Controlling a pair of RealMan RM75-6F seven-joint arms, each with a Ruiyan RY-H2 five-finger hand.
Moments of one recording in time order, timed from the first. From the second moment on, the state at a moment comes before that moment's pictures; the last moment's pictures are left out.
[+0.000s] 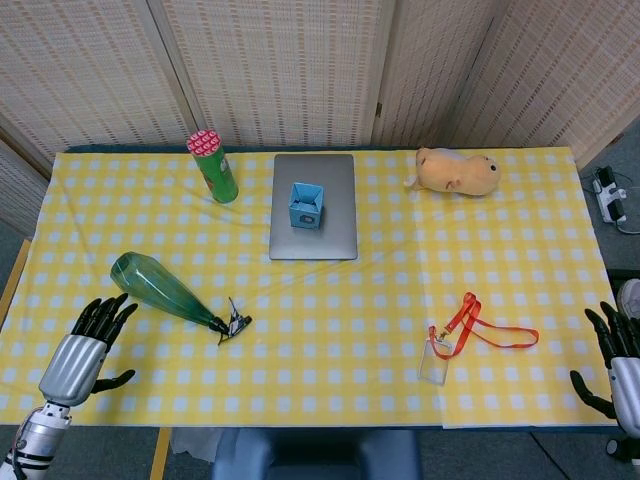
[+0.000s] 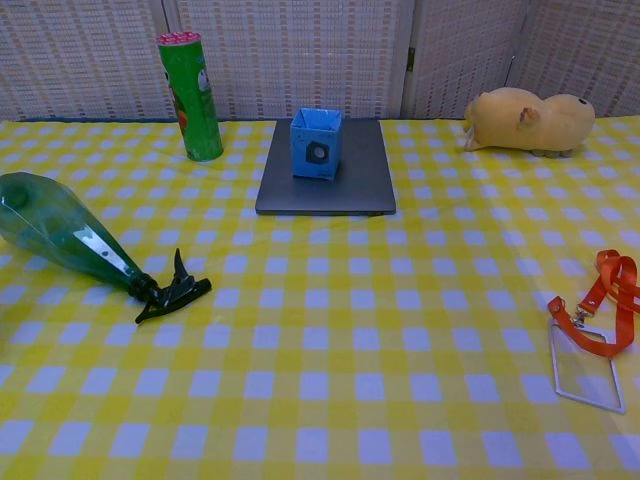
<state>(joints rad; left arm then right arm) -0.20 -1.22 0.04 -1.52 1.66 1.45 0.02 -0.08 -0.97 0.01 -1.80 -1.51 1.54 -0.05</state>
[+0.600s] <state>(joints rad) -0.19 -1.25 0.05 -1.54 1.72 1.50 0.07 -0.10 -0.96 -0.02 -1.80 -1.58 1.59 -0.04</state>
